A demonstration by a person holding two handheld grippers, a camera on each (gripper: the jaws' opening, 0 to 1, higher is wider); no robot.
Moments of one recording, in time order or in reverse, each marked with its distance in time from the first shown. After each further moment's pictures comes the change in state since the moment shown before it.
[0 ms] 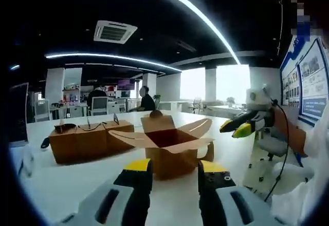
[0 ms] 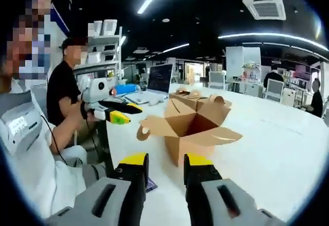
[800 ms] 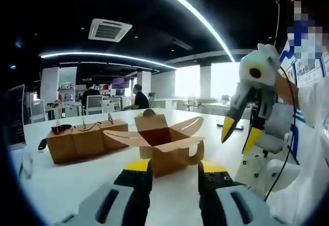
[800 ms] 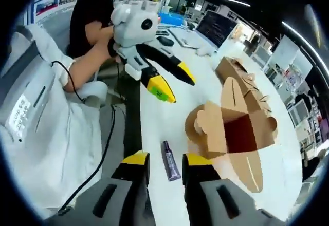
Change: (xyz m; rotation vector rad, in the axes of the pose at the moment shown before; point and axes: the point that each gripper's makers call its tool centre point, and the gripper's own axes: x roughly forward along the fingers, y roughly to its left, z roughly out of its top) left arm -0.009 -0.014 0.002 0.017 0.031 -0.043; right arm 0.020 0.080 0.005 -0.371 0.566 0.228
